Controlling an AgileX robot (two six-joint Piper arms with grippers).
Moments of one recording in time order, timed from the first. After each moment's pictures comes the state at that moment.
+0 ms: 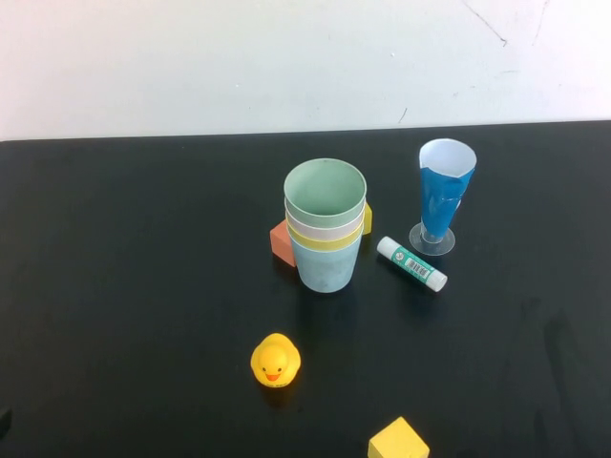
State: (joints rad) right arm 0.50 0.51 -0.49 0.63 0.23 -1.09; left arm -0.61 0.22 -0.33 0.52 0.63 -0.43
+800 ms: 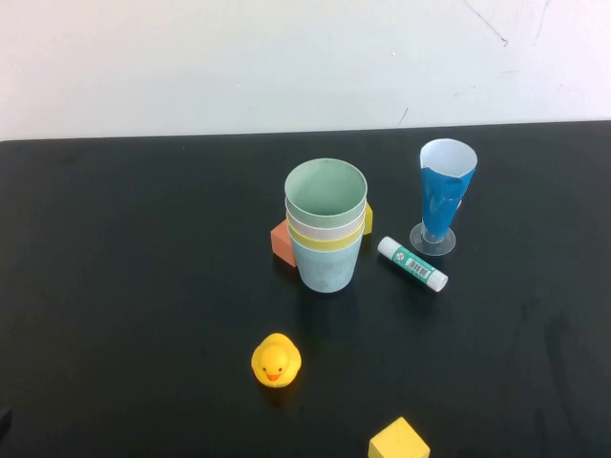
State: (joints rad) right arm -0.05 0.00 -0.09 -0.09 0.47 -0.01; left arm -0.61 0.22 -0.33 0.52 0.63 -0.43
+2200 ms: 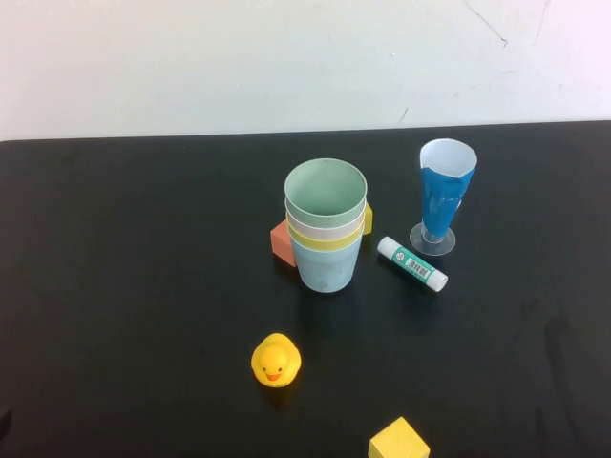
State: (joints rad) right arm 0.05 -0.01 0.02 -0.09 0.40 0.06; left arm -0.61 0.22 -0.33 0.52 0.63 -0.43
